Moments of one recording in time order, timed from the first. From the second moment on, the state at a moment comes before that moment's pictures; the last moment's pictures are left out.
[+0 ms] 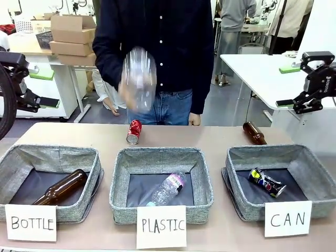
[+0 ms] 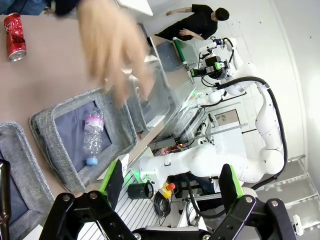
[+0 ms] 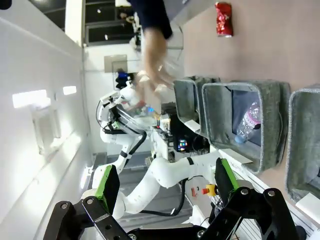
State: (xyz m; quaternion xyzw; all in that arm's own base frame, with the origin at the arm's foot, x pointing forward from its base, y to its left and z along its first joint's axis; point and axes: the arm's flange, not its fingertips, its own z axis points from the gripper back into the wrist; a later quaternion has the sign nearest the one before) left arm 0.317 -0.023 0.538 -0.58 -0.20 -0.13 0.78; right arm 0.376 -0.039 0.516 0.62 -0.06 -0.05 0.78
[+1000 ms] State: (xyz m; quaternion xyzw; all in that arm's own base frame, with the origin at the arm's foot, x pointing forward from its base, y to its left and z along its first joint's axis) left arm 0.317 -0.023 0.538 -0.58 -0.20 -0.13 0.78; right arm 0.376 -0.038 0.516 0.62 -0.06 -0.05 0.78
